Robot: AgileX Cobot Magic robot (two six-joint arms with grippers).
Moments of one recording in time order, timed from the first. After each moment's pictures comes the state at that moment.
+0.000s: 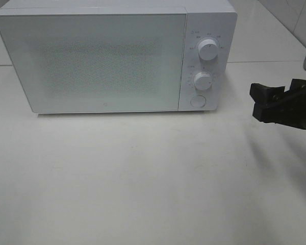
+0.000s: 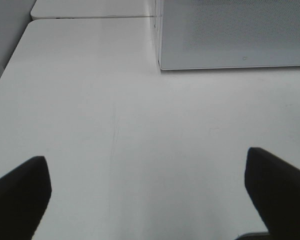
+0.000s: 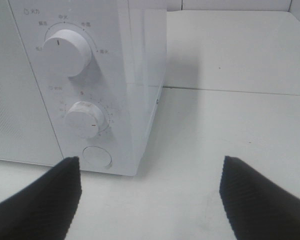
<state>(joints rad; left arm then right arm) 0.05 -0.01 -0.52 -0.09 1.09 0.08 0.24 1.38 -0.23 0.15 -0.89 -0.03</state>
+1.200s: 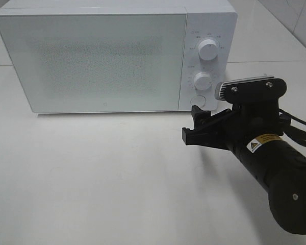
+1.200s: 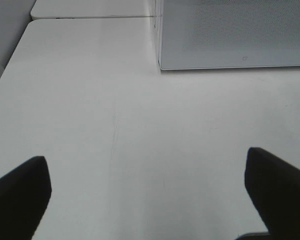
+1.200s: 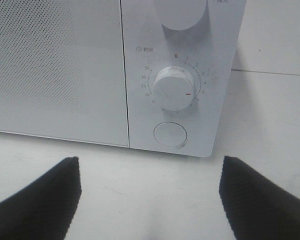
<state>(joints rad) 0.05 -0.01 -0.52 -0.09 1.09 0.08 0.83 1.73 -0.37 0.83 -1.16 -0.26</state>
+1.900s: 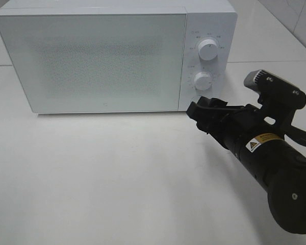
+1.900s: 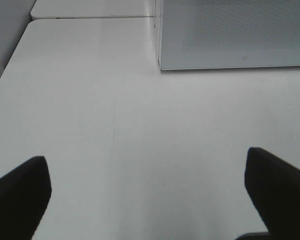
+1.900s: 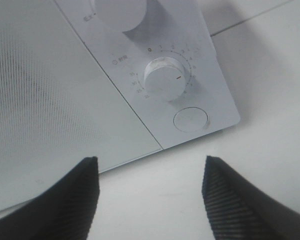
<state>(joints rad) 0.05 -0.01 -0.52 -0.09 1.09 0.08 0.83 1.73 -0.37 0.83 -1.16 0.33</state>
